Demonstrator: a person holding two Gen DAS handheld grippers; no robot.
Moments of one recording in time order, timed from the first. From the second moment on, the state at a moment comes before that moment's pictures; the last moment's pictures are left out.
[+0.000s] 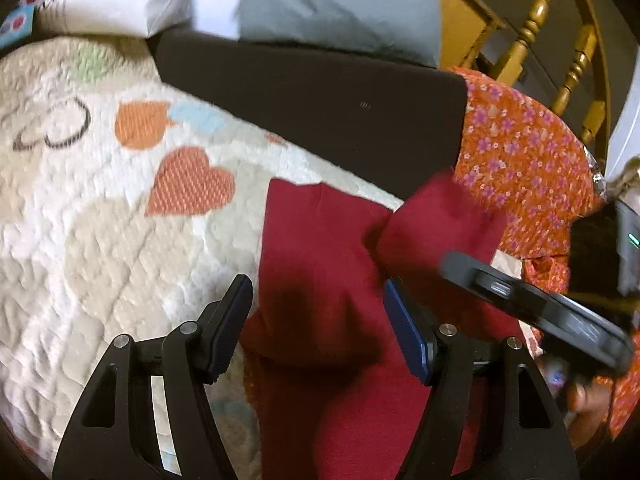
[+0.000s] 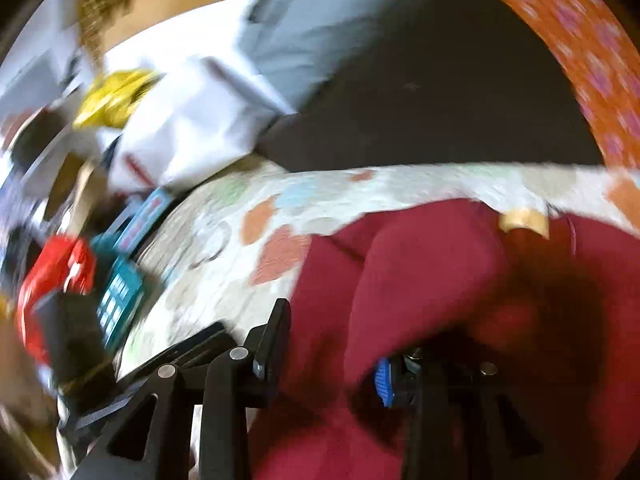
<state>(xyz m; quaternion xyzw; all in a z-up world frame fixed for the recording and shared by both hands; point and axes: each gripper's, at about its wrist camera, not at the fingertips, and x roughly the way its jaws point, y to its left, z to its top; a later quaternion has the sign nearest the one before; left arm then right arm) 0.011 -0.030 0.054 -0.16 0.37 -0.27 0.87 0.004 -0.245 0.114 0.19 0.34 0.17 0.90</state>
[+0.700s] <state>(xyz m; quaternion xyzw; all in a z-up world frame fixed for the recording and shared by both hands) 0.022 -0.058 0.049 -0.17 0.38 -0.27 0.87 -0.160 -0.434 0.101 0.25 0.34 -0.10 0.90</state>
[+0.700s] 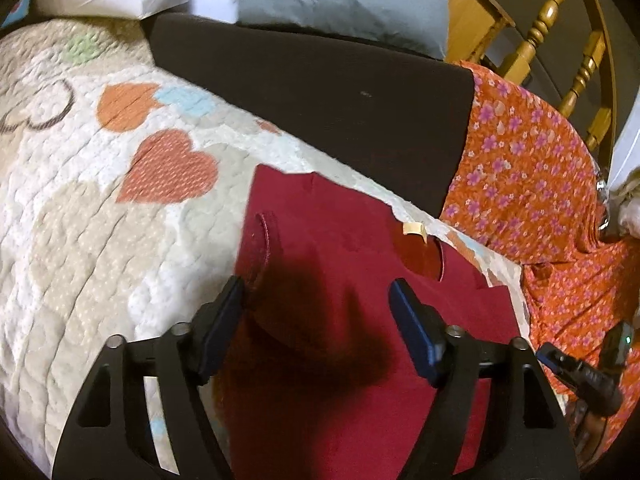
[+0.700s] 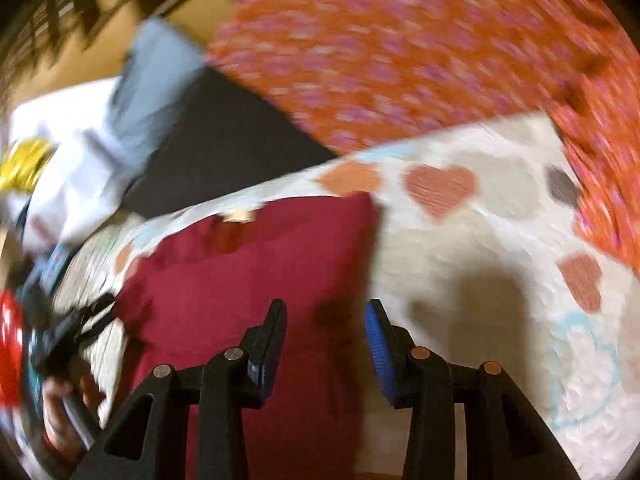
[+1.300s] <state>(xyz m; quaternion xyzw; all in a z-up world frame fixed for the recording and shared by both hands) 0.024 -0.093 0.051 -0.09 0.37 -0.27 0.88 -0.098 -0.456 0.098 0.19 0.38 -0.16 0.89</state>
